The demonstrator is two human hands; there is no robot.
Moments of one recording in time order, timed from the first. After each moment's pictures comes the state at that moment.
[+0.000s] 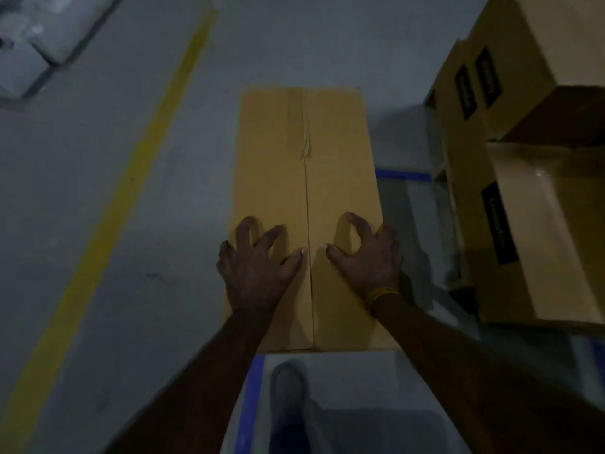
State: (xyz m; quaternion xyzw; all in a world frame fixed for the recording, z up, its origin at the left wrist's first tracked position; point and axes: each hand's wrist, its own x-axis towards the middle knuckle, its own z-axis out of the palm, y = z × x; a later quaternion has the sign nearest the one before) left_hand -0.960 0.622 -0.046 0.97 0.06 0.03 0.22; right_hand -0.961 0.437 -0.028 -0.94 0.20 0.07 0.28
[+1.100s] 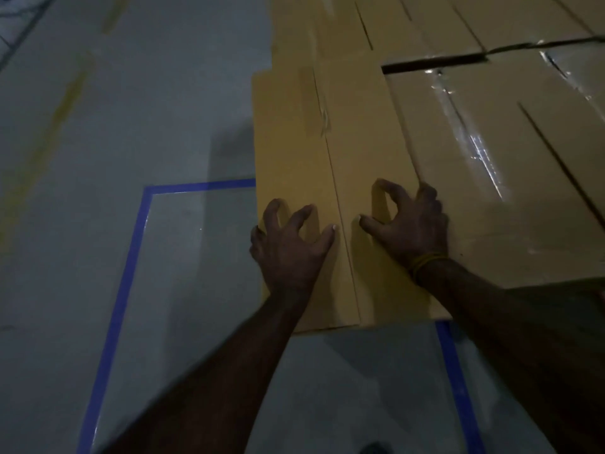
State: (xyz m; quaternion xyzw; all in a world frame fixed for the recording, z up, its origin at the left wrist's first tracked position) left_hand -1.057 -0.051 -0.013 0.96 0.01 0.02 0.29; right_hand -1.078 -0.235 0.018 -0.94 0.24 0.00 0.23
